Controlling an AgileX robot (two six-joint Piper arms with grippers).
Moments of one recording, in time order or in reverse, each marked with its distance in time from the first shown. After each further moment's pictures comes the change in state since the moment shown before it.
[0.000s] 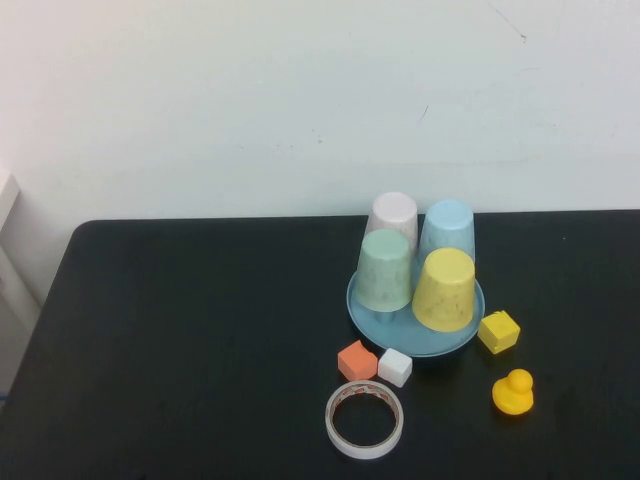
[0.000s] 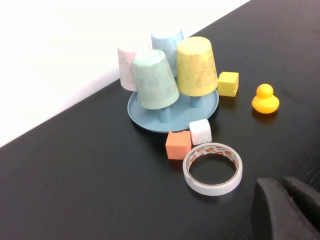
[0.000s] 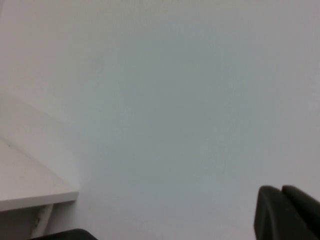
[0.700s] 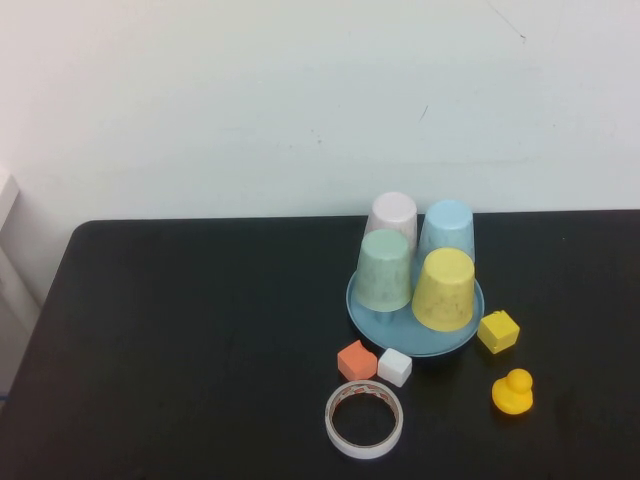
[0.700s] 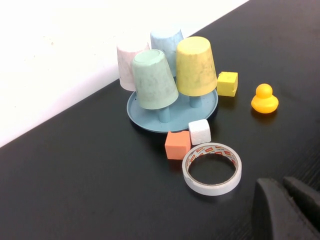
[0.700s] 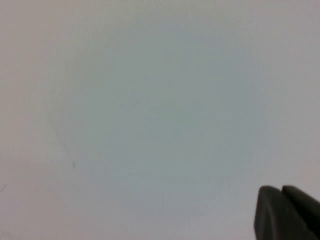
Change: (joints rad) right arm 0.000 0.000 0.164 -0.186 -0.679 -0.181; left arm 0.000 0.000 0.000 0.000 0.001 0.000
